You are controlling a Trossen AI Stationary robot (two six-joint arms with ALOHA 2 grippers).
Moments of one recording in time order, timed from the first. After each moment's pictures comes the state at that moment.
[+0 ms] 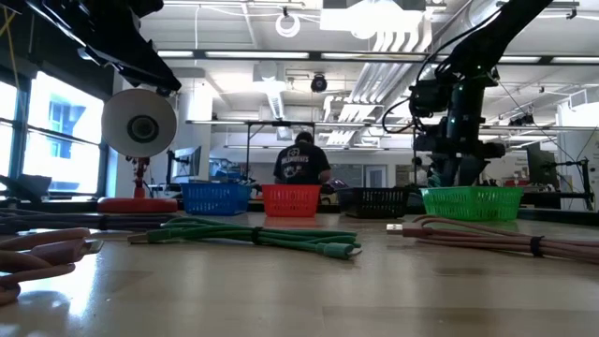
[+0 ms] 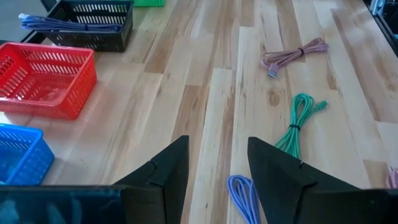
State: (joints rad) left arm -0.24 0.81 0.58 -0.32 -0.31 -0.23; right arm -0.88 1.50 0.89 -0.74 0.02 0.27
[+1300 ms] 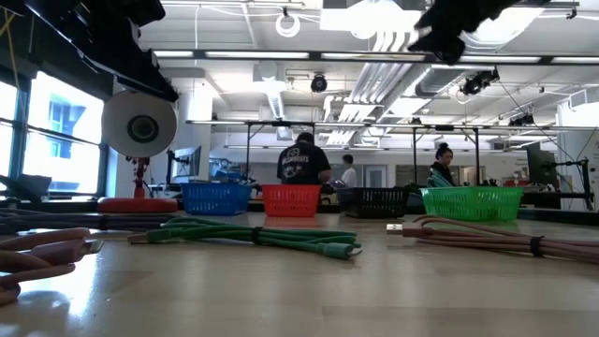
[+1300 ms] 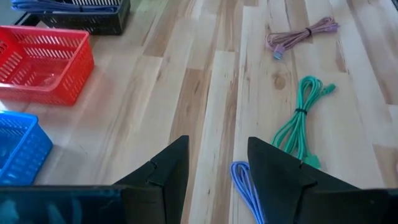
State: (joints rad) left arm -0.24 0.85 0.59 -0.35 -0.31 -0.24; right arm -0.50 0.91 0.95 -0.54 -0.42 0.06
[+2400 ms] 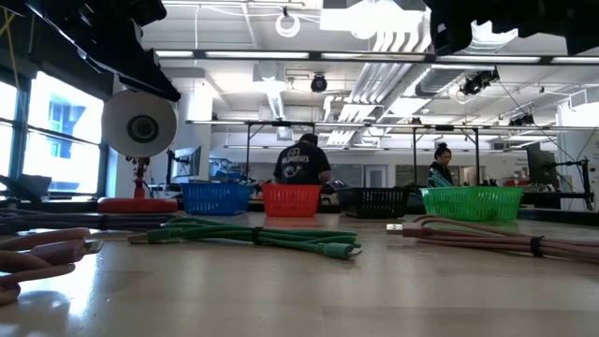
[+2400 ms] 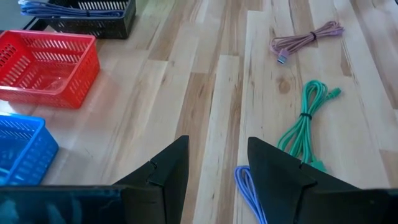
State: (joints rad) left arm -0.24 0.86 0.59 -0.34 -0.33 -0.24; right arm 0.22 0.95 0.37 0.57 -0.13 -0.07
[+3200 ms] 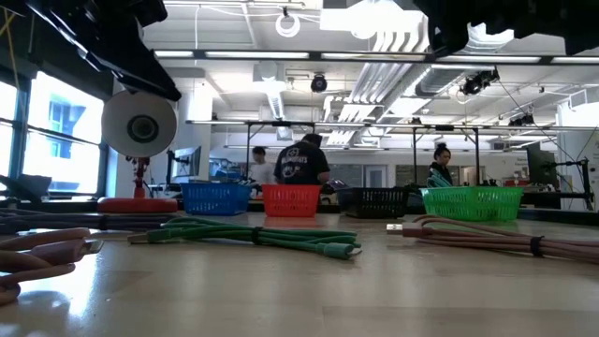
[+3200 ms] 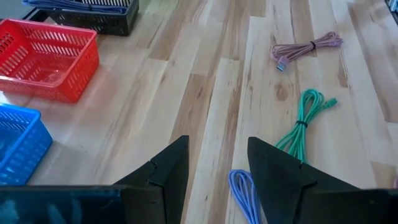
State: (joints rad) left arm -0.24 0.86 0.59 -0.33 -0.33 -0.30; right arm 0.22 0.98 0.37 0.61 -0.08 -0.06
